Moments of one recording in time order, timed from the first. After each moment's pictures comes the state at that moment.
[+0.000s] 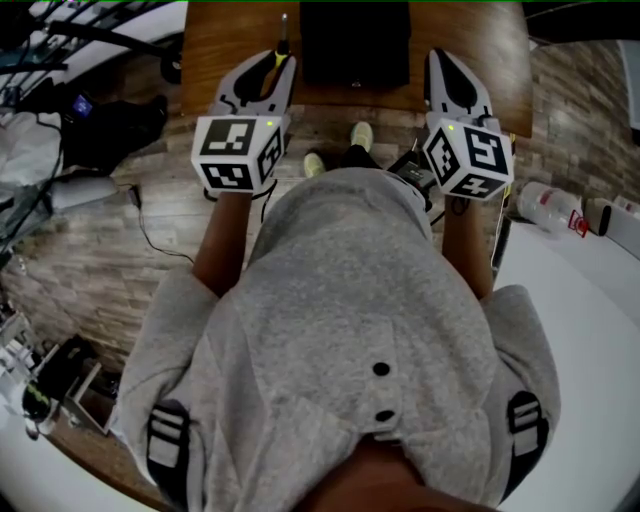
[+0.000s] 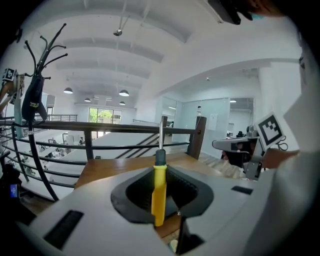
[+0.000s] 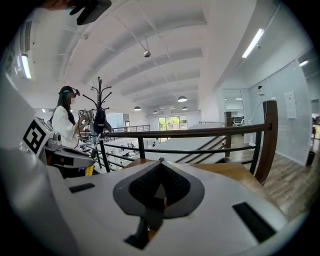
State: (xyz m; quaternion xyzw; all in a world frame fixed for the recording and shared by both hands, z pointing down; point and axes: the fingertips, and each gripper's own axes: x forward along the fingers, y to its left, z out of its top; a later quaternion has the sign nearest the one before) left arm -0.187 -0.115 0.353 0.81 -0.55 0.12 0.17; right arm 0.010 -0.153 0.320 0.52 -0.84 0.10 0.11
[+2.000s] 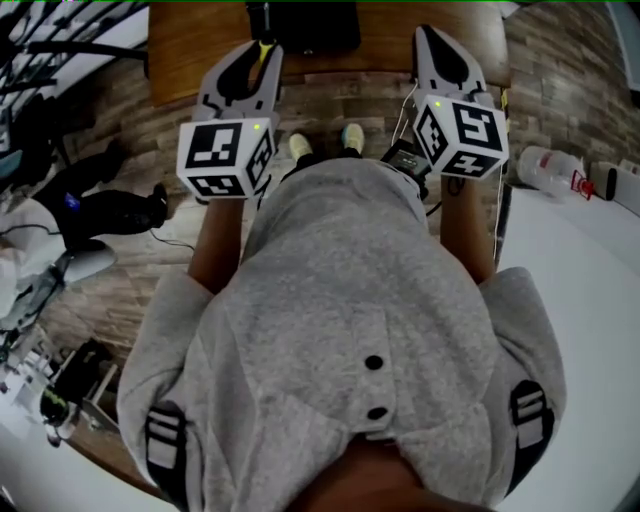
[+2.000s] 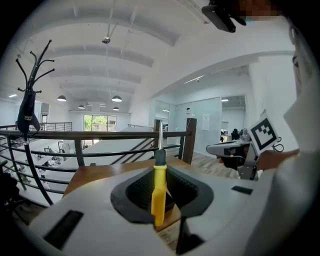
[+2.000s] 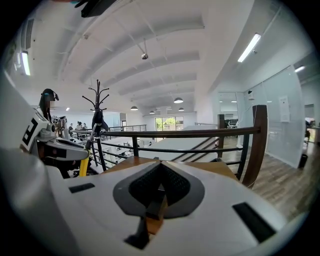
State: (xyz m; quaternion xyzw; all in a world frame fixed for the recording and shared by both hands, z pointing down) left arm -0.106 -0.082 0.316 0.83 -0.53 0.11 0.13; right arm 0.084 -0.121 0.306 0.54 -0.83 0.09 0.13
